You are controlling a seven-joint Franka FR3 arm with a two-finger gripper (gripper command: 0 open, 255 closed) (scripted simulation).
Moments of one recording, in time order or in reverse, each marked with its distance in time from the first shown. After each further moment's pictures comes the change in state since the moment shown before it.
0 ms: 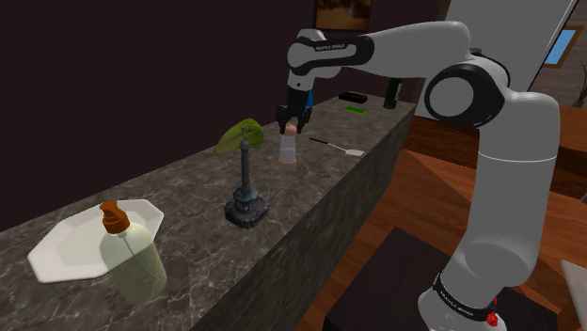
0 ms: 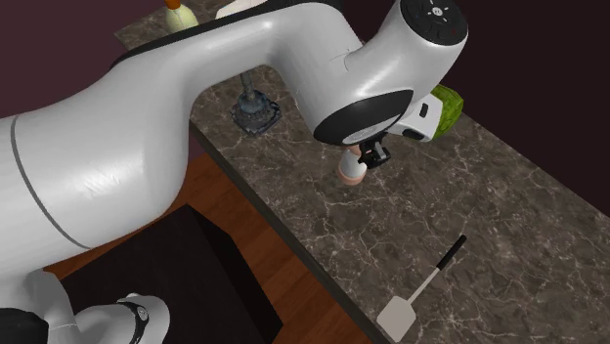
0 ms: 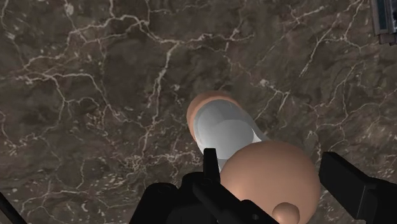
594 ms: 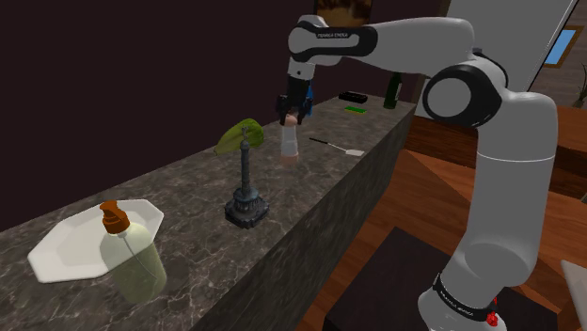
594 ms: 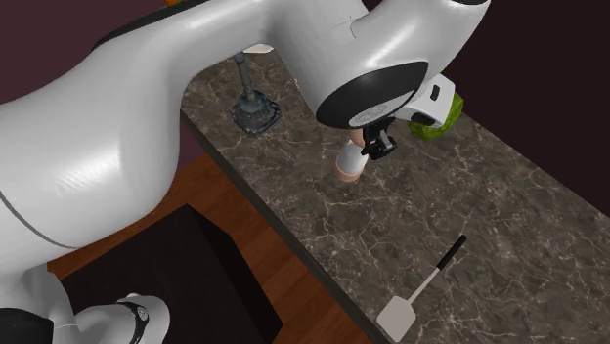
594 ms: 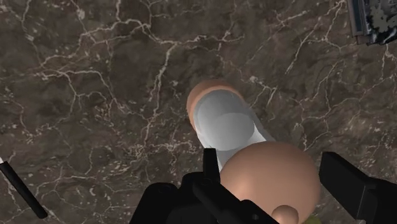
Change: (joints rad) arm -0.003 0.011 -0.001 0.109 -0.003 -0.098 0.016
